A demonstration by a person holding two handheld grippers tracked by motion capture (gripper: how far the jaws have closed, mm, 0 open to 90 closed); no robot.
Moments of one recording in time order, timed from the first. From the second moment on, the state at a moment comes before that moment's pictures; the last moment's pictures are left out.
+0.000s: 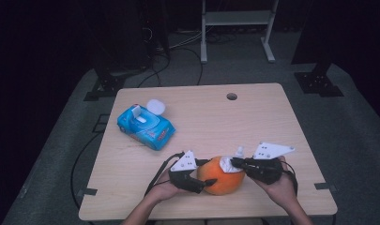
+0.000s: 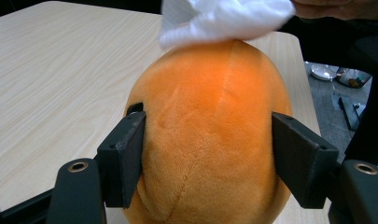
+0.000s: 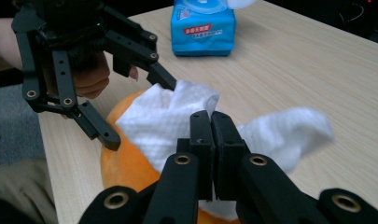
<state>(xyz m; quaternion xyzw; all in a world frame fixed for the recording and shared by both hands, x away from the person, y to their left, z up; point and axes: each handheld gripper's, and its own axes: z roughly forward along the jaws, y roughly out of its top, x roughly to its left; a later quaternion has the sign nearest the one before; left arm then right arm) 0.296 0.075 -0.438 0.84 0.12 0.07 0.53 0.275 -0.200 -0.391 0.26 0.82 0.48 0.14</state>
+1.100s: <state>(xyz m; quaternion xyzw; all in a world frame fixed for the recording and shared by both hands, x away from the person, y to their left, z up) 0.300 0.074 -0.438 0.83 0.14 0.06 0.53 0.279 -0.220 -0.391 0.28 0.82 0.48 0.12</state>
